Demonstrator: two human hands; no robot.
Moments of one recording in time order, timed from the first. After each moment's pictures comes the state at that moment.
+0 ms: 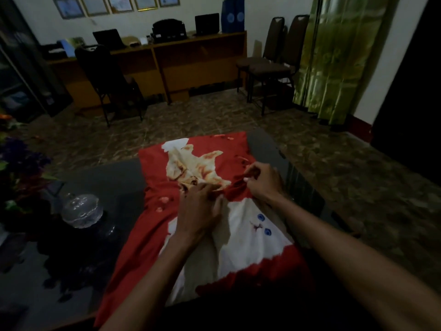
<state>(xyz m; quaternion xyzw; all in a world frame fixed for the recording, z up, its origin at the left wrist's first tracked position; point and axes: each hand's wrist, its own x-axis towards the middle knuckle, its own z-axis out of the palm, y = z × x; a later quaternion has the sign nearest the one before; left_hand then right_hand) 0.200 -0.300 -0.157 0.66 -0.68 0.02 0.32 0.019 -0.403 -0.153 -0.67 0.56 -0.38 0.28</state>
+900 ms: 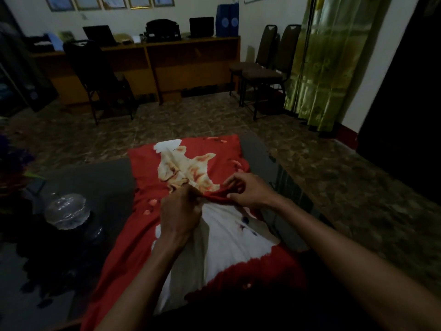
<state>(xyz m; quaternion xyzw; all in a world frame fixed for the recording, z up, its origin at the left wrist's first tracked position) 0.213 -0.291 -0.149 0.69 -0.60 0.00 0.40 0.018 -0.398 -0.141 -0.80 0.45 -0.21 0.33</state>
